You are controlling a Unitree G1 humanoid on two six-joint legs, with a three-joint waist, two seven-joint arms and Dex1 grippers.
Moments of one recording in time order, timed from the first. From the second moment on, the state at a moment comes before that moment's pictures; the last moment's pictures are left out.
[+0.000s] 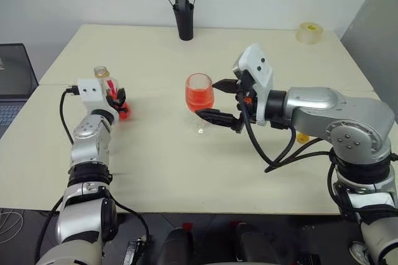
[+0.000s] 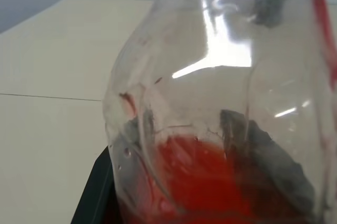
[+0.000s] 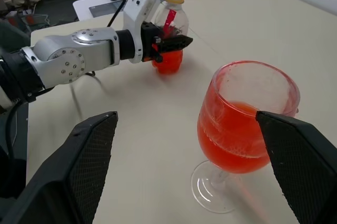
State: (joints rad) left arm -0.66 0.48 0.30 0.64 -0.23 0.08 -0.21; right arm -0.88 -0.49 0.14 -0.48 0.83 1.18 0.36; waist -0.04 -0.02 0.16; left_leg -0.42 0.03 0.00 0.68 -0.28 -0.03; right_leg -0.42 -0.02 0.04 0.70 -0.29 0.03
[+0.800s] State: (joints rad) left arm -0.55 0.41 0.32 0.43 -0.24 0.19 -0.07; right arm -0.87 -0.47 0.18 -0.47 0.72 1.12 0.48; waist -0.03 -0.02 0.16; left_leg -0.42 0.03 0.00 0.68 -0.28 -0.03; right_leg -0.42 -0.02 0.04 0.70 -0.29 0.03
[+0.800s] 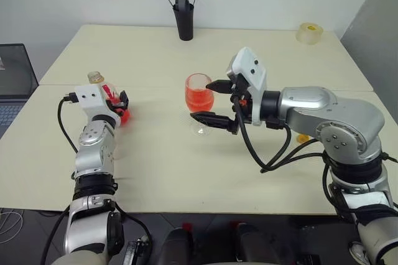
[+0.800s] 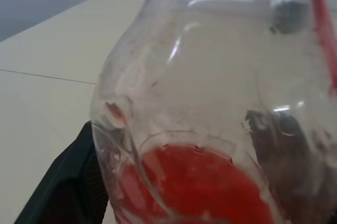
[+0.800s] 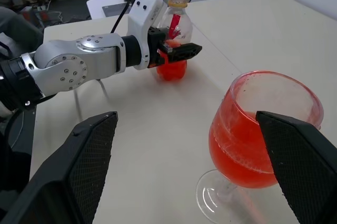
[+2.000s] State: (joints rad) left arm -0.42 0.45 0.33 0.14 -0.27 0.44 -0.14; right arm -0.85 -0.47 0.18 -0.41 0.65 1.03 0.57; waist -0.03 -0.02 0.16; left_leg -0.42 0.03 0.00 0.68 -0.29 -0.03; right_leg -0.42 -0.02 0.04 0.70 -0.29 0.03
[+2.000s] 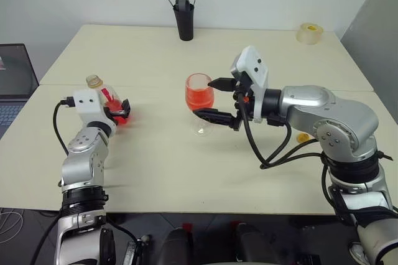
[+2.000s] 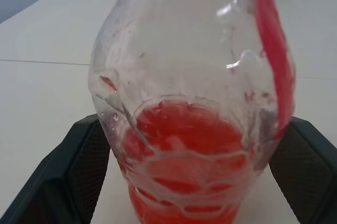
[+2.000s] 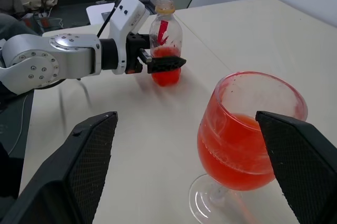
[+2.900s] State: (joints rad) left arm -0.49 0.64 0.41 -0.11 -0.37 0.68 -0.26; right arm -0.86 -0.51 0.17 -0.37 0.61 1.00 0.63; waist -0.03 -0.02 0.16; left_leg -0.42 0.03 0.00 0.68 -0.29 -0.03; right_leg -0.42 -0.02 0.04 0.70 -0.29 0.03
